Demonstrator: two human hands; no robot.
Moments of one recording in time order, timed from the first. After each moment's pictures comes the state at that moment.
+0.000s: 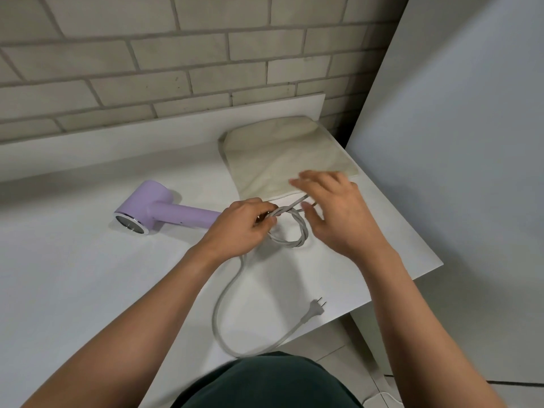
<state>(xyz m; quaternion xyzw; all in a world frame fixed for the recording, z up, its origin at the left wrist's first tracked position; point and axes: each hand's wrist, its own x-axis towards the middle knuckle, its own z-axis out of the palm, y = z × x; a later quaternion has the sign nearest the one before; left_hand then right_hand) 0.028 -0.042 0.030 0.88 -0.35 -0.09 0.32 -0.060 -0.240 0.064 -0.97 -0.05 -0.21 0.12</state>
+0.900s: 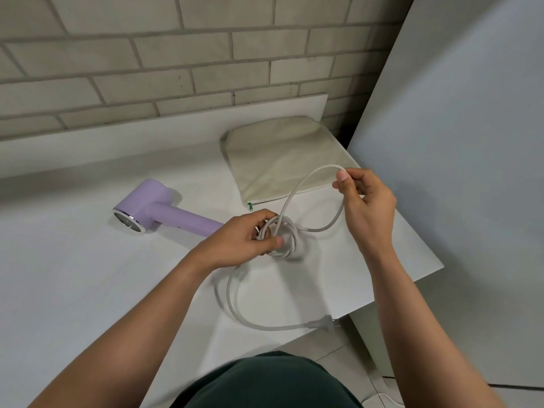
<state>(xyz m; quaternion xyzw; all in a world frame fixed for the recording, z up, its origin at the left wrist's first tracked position) 0.018 -0.026 0.023 0.79 -0.31 -0.26 0.46 -0.060 -0.251 0.063 -0.79 0.21 -0.31 0.49</state>
